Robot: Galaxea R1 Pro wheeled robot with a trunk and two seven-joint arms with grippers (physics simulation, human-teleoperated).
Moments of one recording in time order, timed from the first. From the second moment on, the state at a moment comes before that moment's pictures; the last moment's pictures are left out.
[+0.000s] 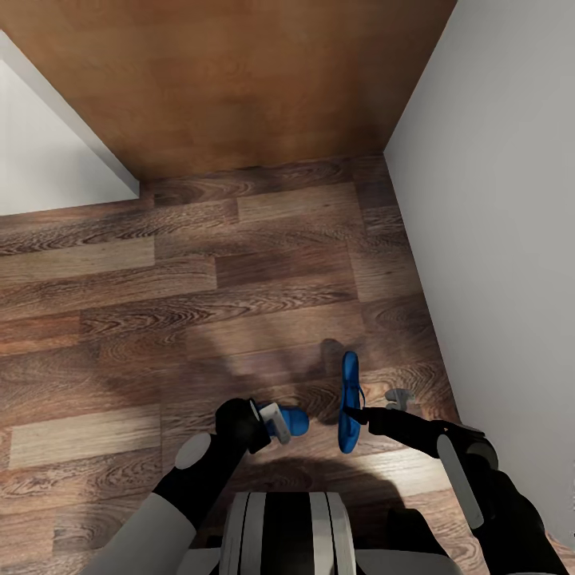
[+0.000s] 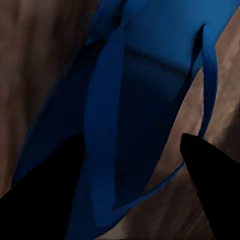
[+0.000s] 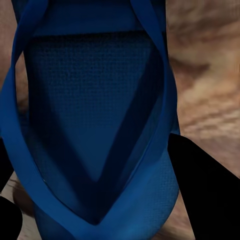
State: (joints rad) left arm -0.63 -0.15 -0.41 -1.07 -1.08 0.78 -0.80; right arm -0.39 -0.10 -0.07 -1.35 -0.27 0.78 0.55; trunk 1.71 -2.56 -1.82
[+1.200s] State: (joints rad) left arm -0.63 -0.15 -0.35 -1.08 -1.08 0.77 -0.80; right arm -0.39 -0.10 -0.08 -1.35 -0.27 0.78 0.55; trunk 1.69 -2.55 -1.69
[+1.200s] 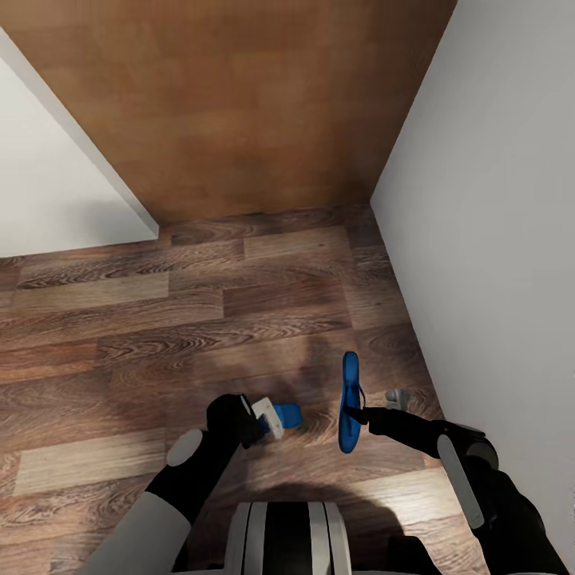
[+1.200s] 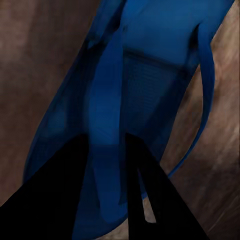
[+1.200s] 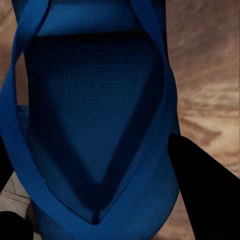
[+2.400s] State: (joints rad) left arm -0.58 -0.02 0.47 -0.98 -0.63 0.60 -1.01; right arm -0.39 -0.20 -0.11 -1.05 -0.26 0.77 0.55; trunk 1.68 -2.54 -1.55
